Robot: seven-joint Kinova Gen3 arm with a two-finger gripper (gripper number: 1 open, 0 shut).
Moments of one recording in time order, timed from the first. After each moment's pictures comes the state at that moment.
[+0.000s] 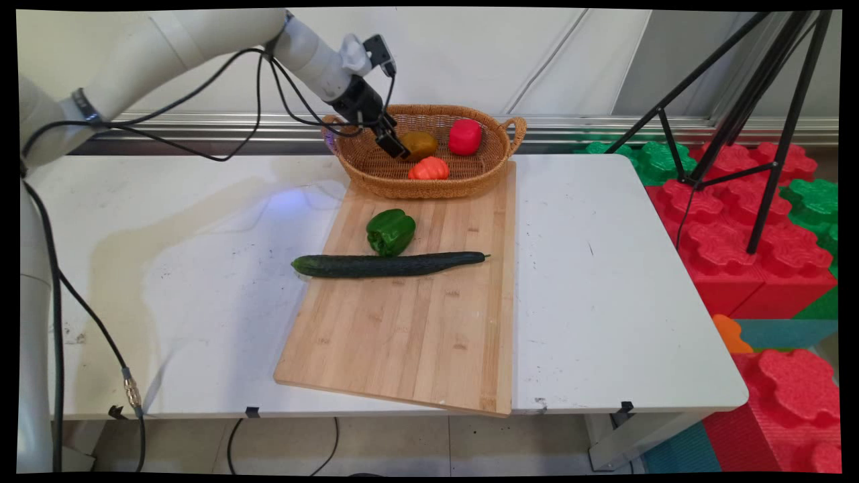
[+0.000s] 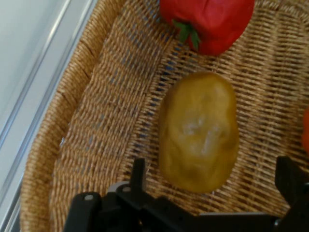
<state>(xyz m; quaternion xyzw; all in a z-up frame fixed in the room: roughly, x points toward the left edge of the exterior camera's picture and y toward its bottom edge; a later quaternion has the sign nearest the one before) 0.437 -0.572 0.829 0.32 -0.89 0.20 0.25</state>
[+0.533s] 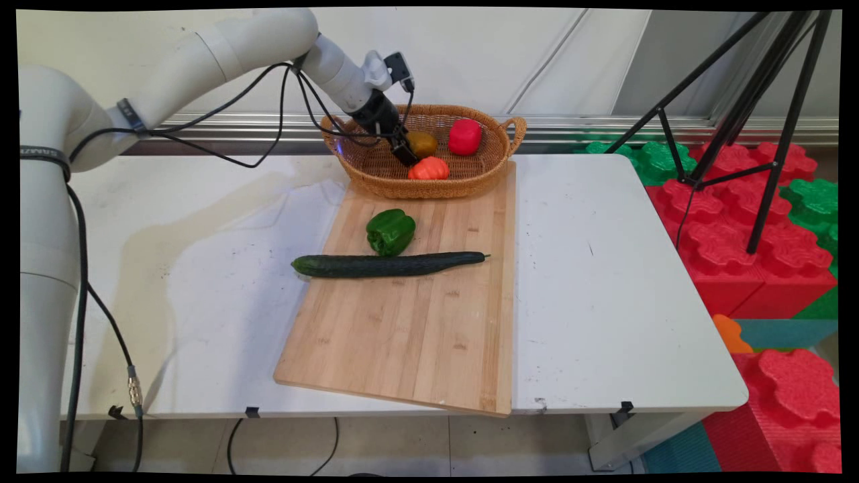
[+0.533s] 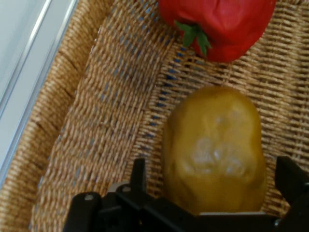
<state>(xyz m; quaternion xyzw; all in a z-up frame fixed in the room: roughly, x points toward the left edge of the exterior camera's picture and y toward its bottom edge) 0.420 -0.607 0.795 0.31 -0.90 0.19 0.24</state>
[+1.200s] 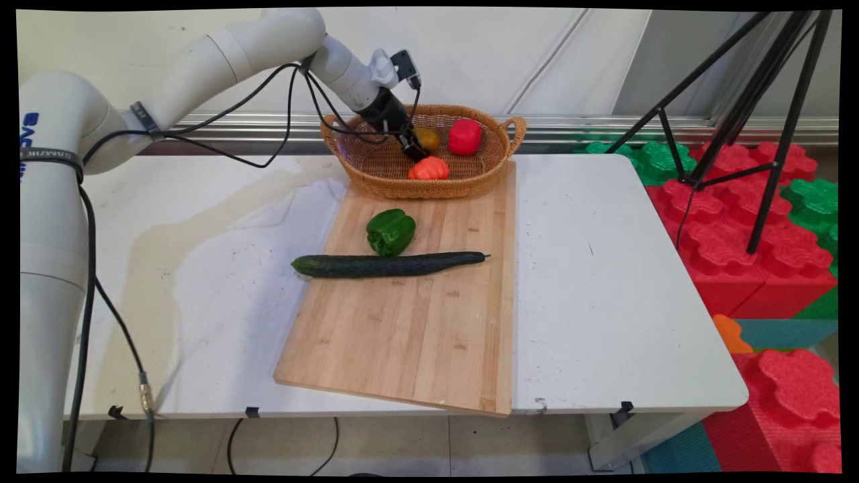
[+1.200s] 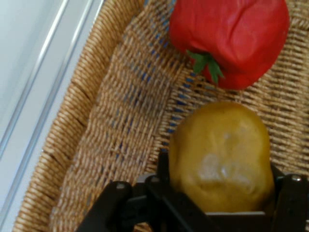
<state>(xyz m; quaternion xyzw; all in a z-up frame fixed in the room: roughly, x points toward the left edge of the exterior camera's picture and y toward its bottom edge) 0.416 -0.620 0.794 0.30 -0.90 0.19 0.26</state>
